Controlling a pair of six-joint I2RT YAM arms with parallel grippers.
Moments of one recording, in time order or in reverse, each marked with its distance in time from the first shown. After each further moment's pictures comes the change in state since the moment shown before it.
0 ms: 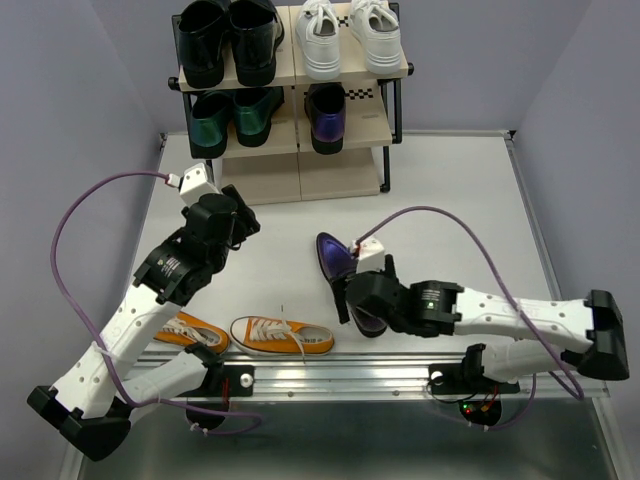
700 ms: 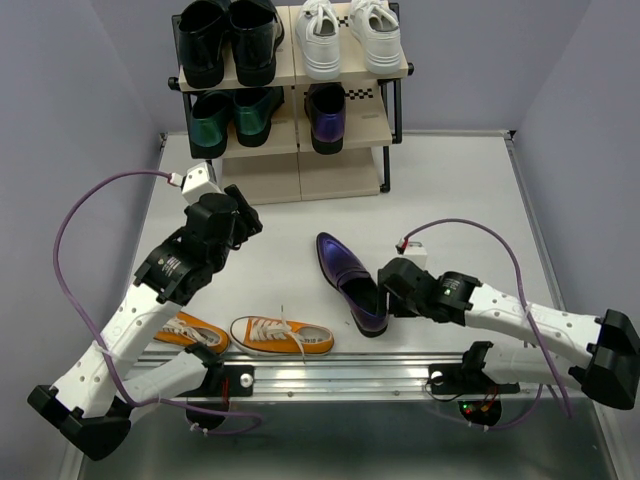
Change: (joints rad) left arm 0.000 0.003 0.000 0.009 0.034 0.000; right arm -0.303 -0.197 -0.223 -0.143 -0.225 0.283
